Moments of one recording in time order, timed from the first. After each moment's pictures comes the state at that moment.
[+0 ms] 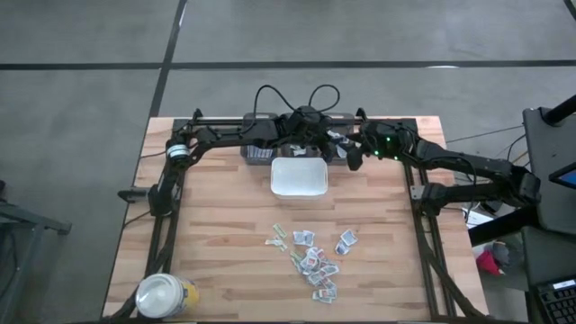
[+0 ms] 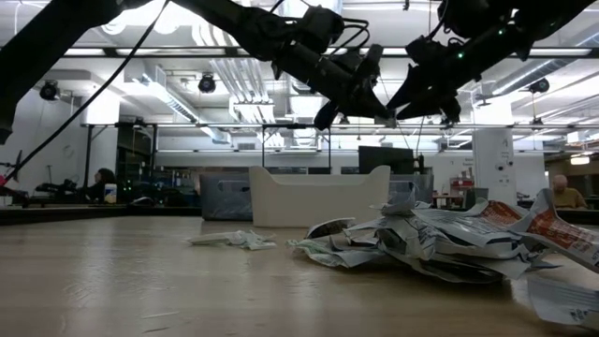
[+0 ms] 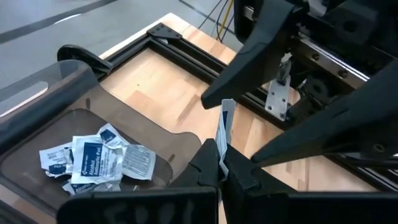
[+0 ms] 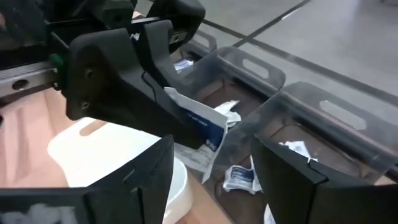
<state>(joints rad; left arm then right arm) 0.32 2.05 1.74 -0.10 0.12 -0.37 -0.49 1.02 0.65 -0.09 0.03 0.27</state>
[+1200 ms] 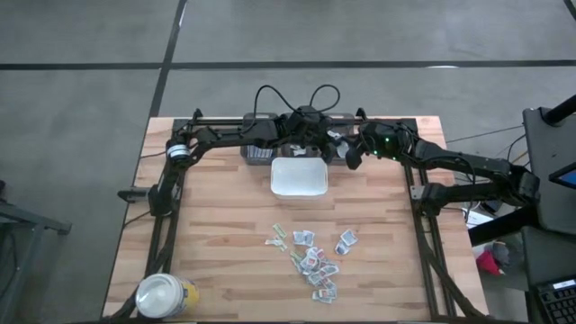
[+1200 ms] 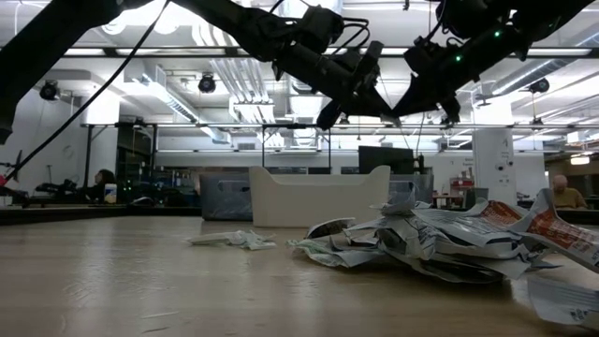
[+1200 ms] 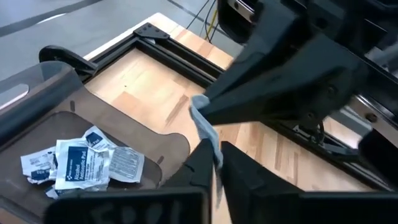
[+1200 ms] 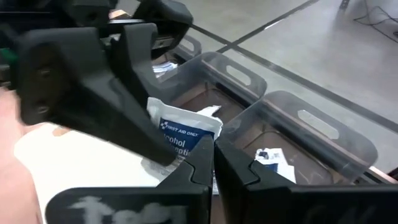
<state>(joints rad) 0.32 2.05 1.74 -0.08 0.17 -0.36 -0.49 1.04 0.65 -0.07 0.11 0.21</state>
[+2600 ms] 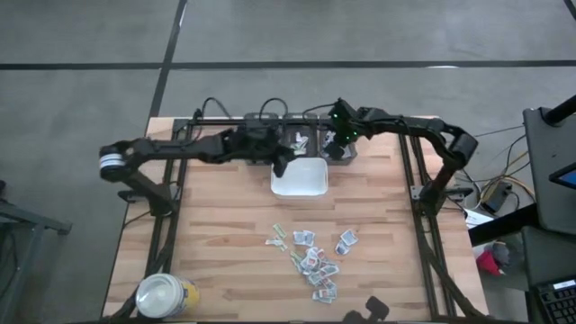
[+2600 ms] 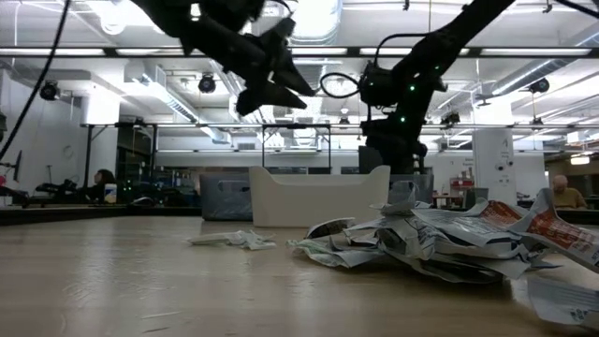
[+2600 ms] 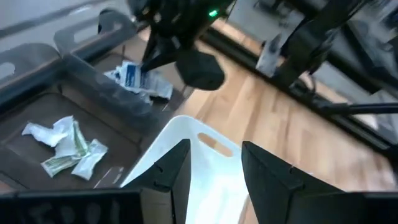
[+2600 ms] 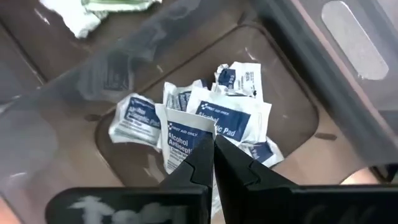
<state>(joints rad) 0.30 1.48 1.06 -0.01 0.09 -0.38 -0.64 1.72 1.15 -0.58 0.08 -0.01</state>
